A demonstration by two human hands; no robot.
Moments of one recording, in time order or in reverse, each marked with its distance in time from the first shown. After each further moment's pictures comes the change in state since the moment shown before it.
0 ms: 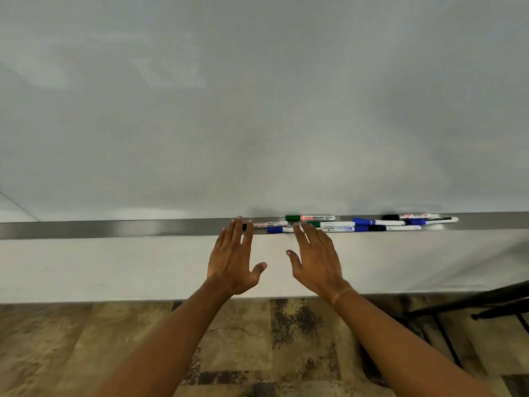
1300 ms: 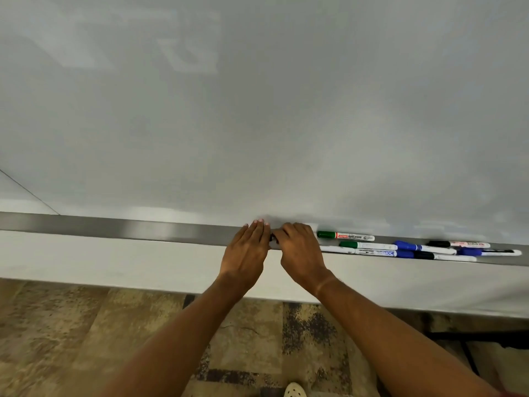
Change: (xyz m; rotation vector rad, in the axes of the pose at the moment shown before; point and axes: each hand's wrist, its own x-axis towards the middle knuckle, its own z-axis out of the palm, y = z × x) left_hand 0.046 -0.048 0.000 0.056 0.142 0.100; right_hand 0.097 -0.074 0.033 0.022 0.024 -0.279
